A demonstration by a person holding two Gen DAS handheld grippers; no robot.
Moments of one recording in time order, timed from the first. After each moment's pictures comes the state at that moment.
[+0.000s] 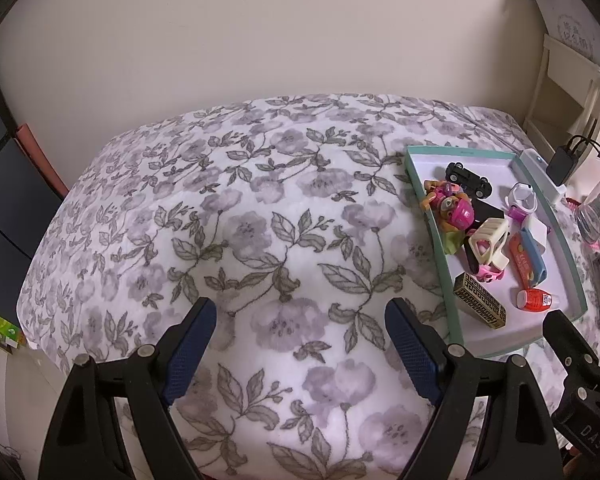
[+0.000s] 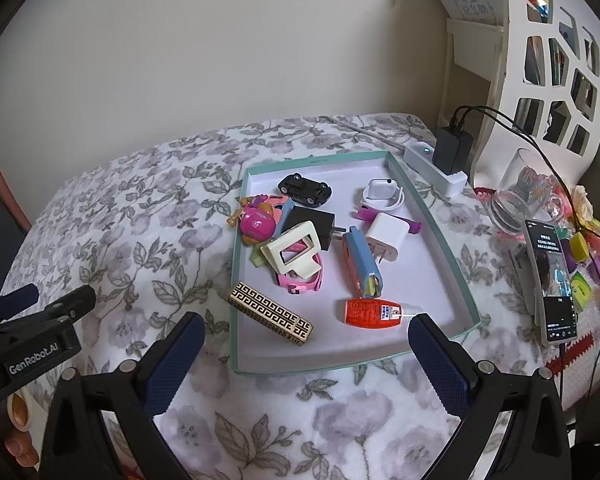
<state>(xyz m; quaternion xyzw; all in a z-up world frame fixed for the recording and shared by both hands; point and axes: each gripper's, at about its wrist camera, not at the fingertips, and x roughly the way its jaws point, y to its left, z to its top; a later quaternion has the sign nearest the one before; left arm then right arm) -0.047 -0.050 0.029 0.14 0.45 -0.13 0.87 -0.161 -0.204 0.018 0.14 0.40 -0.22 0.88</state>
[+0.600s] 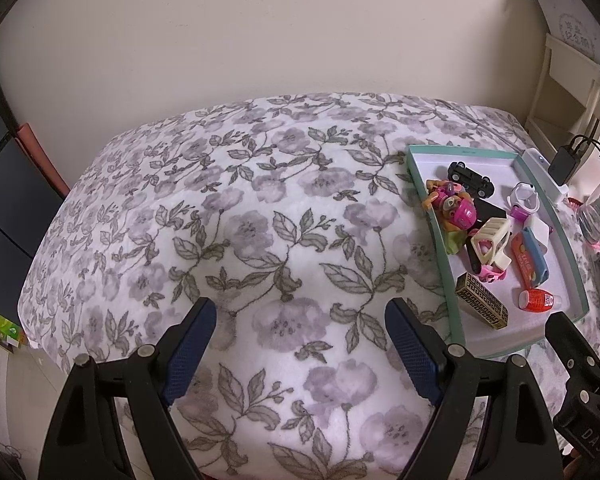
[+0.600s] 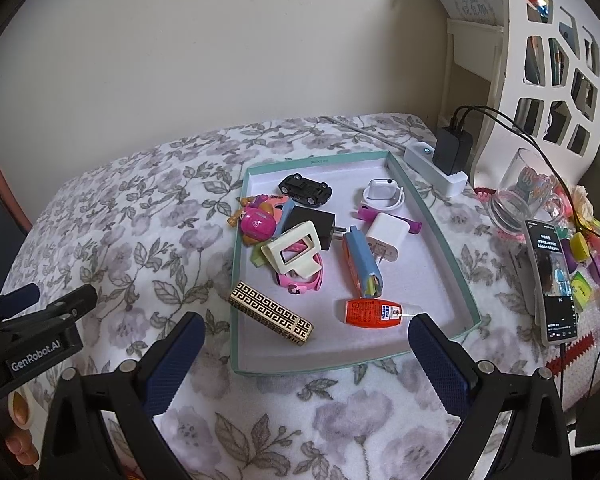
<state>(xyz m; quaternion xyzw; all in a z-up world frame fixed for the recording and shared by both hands) -0.045 -0.050 0.029 0.14 0.45 -0.13 0.87 -0.162 -0.205 0.018 0.14 0.40 -0.22 0.88</state>
